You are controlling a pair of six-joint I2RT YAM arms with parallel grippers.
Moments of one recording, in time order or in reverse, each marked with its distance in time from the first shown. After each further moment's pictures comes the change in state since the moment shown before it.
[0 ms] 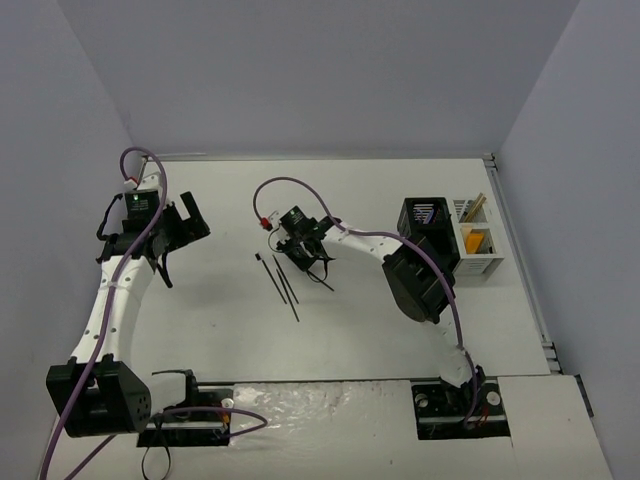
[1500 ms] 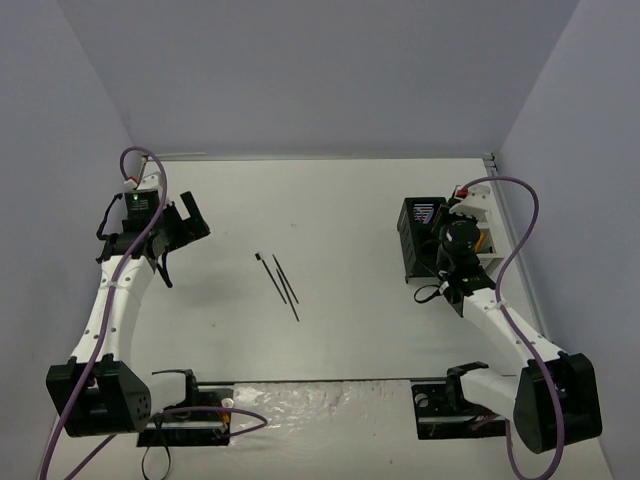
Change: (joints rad) left arm 0.000 0.000 0.000 0.000 0.001 0.000; right arm -0.586 -1.086 -1.065 0.973 0.460 0.176
